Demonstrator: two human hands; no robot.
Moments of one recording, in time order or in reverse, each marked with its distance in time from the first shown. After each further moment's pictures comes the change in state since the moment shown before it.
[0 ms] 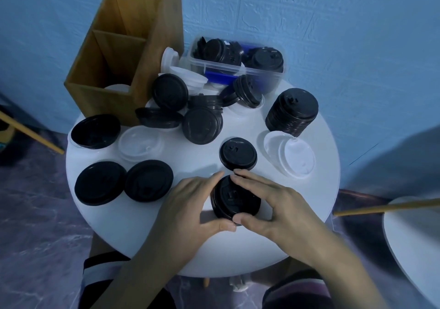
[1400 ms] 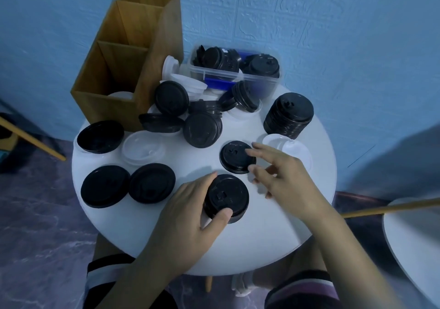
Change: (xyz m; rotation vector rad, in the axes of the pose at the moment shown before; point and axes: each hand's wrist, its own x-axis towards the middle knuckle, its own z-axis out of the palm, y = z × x) left_hand -0.010 0.008 -0.005 -0.042 0.017 -0.043; right_hand 0.037 0.008 -0.019 0.213 0.219 0.146
